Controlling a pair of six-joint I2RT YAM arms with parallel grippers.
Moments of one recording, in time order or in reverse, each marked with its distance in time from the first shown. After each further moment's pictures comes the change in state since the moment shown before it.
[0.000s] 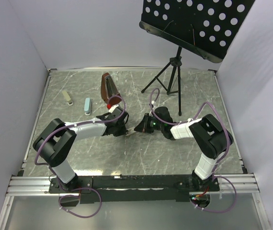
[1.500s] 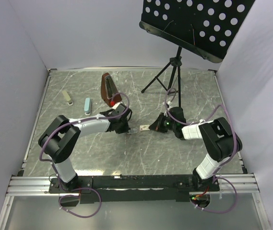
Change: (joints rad) left arm -0.001 0.068 0.101 -0.054 0.005 0.048; right arm -0.209 -0.078 -0.106 -0.058 -0.003 -0.081
